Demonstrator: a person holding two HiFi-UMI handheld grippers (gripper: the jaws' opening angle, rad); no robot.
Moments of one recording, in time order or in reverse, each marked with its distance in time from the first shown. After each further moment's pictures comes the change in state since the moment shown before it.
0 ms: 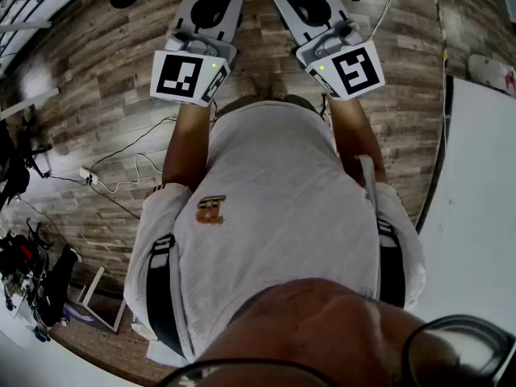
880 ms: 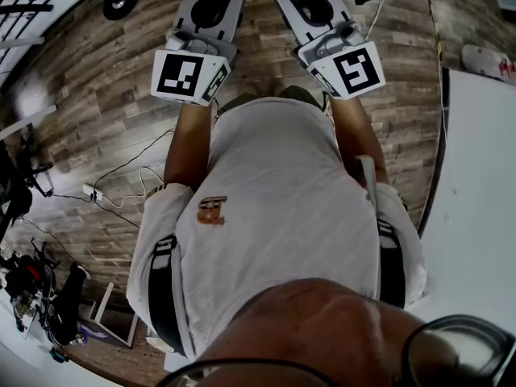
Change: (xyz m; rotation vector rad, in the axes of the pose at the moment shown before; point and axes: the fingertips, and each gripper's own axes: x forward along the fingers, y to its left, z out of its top) left arm -0.015 0.068 -0.003 -0.031 -0.028 -0.053; right arm 0.061 0.014 -0.016 -0.054 0.038 -0.070
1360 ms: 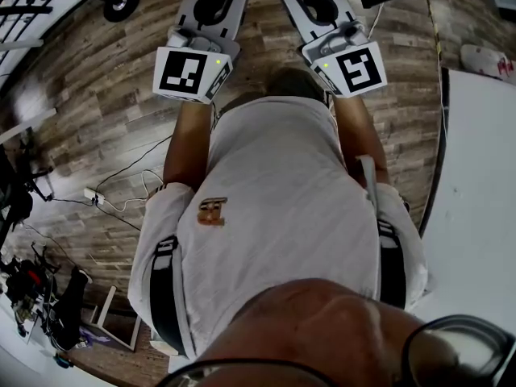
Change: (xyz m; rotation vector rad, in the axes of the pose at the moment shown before) left arm -0.017 0.040 0.007 0.022 -0.004 -0.020; right arm 0.038 0.015 -0.002 -0.040 0.014 -0.033
